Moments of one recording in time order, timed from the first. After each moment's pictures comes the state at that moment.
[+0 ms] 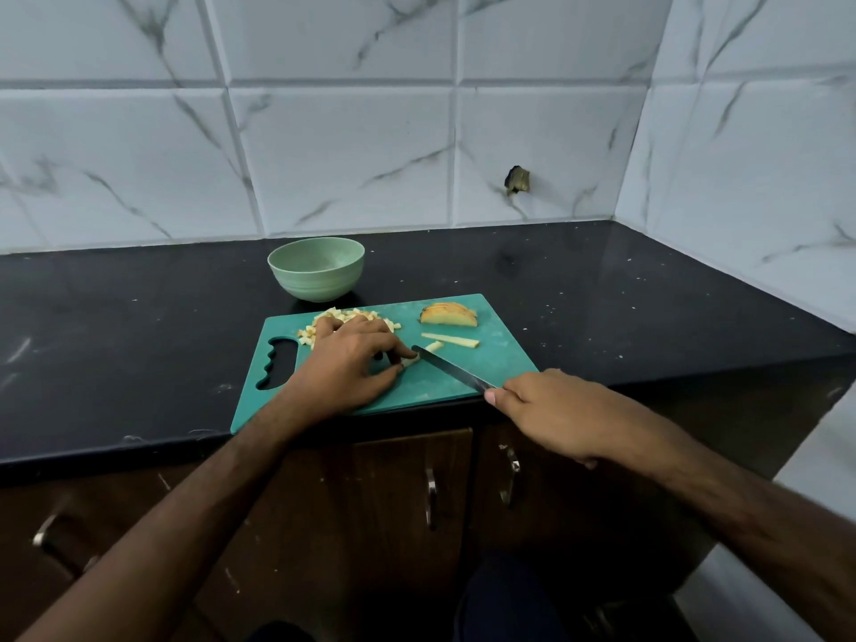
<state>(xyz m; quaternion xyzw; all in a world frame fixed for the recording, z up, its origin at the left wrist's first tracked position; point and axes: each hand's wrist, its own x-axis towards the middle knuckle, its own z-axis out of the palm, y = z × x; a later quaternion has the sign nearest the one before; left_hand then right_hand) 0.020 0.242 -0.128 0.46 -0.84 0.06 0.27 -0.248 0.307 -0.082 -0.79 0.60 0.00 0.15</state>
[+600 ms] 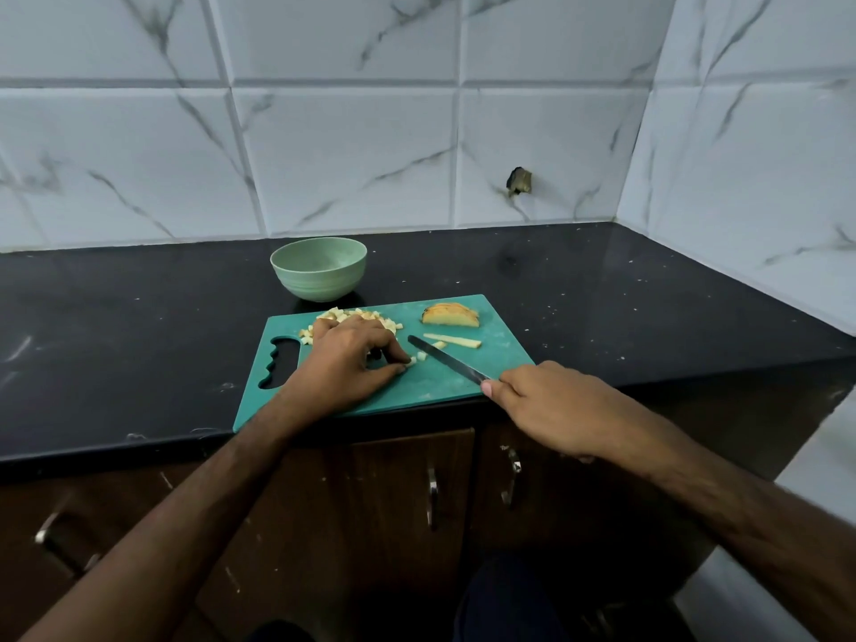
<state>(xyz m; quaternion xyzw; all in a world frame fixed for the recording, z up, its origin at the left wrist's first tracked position) 0.023 0.240 -0.130 0.48 -0.82 0.02 0.31 -0.241 0.306 -0.078 -0.80 0.59 -0.02 0.12</state>
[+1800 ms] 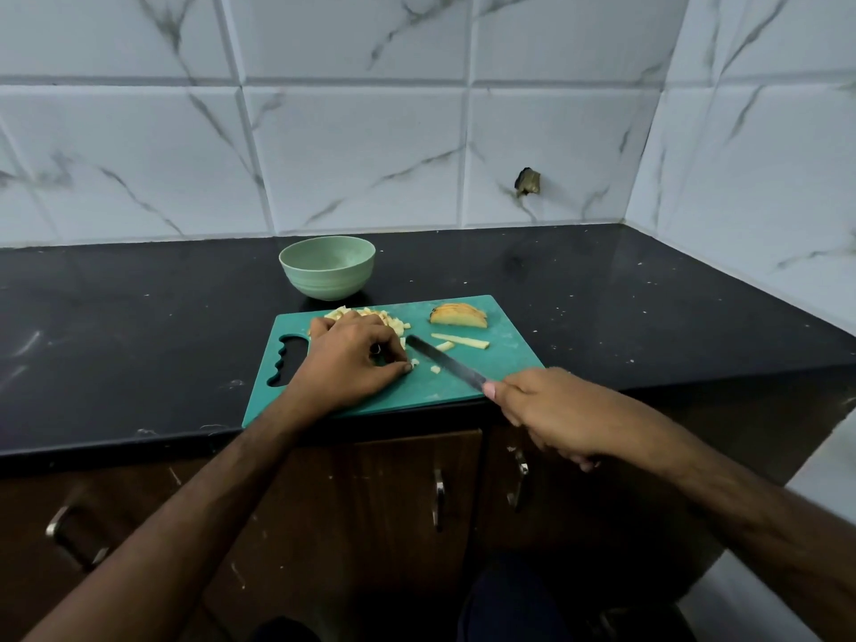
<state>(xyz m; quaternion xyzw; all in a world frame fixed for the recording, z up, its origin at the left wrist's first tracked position) 0.025 0.243 -0.126 0.53 -0.80 0.04 0.29 -0.239 0.308 -0.076 -0.77 0.58 -0.04 0.27</state>
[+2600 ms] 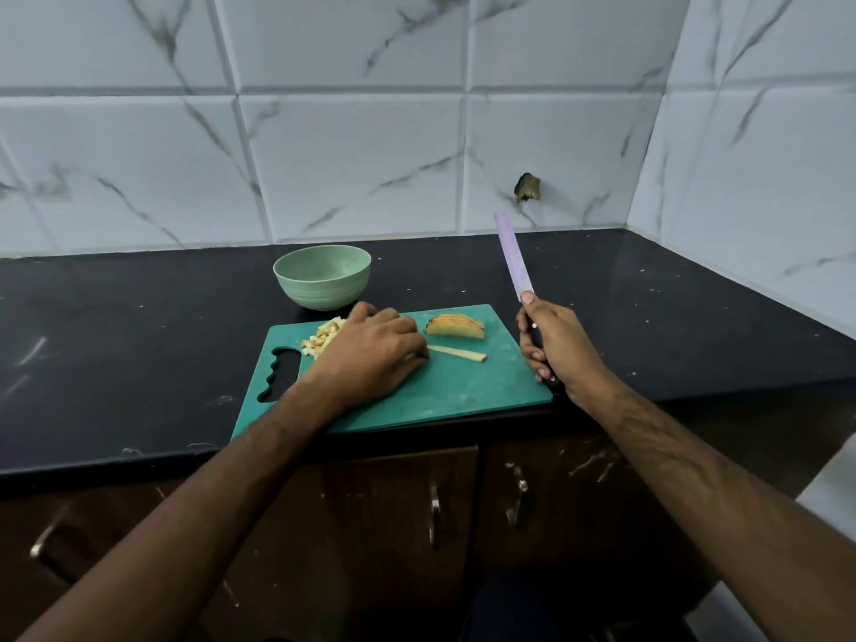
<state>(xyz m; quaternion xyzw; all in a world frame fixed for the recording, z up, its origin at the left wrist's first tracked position) 0.005 0.205 -0.122 0.40 -0.86 0.23 0.20 -0.258 0.203 -0.110 -0.59 0.48 -0.49 0.42</state>
